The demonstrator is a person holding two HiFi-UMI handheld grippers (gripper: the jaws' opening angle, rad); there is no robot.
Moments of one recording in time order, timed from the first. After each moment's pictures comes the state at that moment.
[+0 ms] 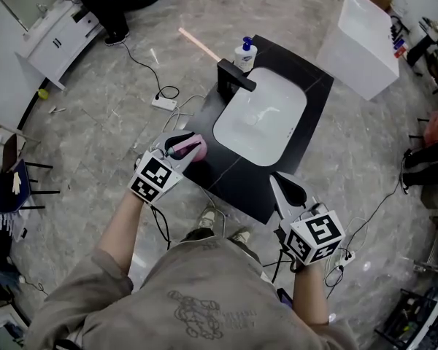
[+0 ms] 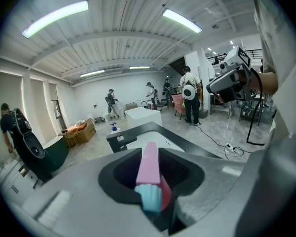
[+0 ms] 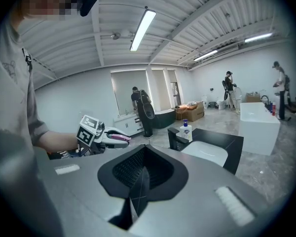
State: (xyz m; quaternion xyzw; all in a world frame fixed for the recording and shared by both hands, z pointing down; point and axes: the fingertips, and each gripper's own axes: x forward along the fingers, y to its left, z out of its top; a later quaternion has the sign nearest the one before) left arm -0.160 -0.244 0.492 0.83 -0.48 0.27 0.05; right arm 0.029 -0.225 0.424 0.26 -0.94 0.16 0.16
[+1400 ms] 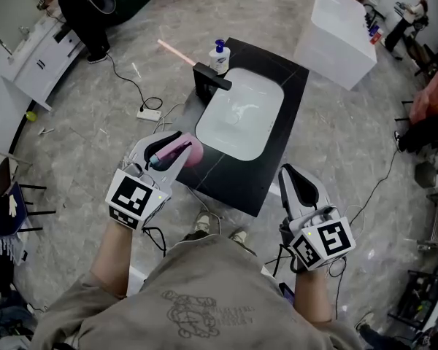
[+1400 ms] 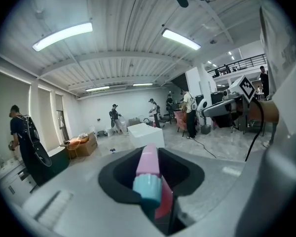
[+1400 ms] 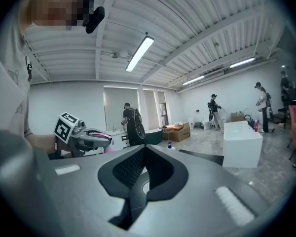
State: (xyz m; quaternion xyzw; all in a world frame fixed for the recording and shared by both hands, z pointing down) left arm -0.107 -0.212 0.363 0.84 -0.51 0.18 0.01; right arm 0.090 -0.215 0.350 0.35 -0.93 0.10 0.06
